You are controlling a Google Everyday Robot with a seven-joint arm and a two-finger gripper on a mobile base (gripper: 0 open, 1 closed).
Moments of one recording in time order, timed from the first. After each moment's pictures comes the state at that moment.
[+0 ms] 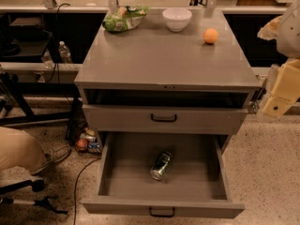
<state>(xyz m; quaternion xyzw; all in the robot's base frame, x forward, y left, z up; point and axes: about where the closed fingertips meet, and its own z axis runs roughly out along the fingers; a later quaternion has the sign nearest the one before) 0.438 -0.211 0.995 -0.60 0.78 -0.06 0.19</state>
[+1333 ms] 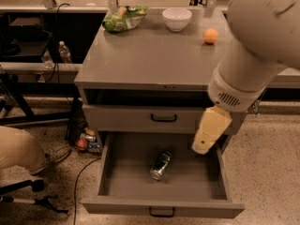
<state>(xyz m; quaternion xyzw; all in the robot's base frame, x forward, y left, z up) 0.437 -0.145 0.887 -0.50 0.85 -0.05 0.13</state>
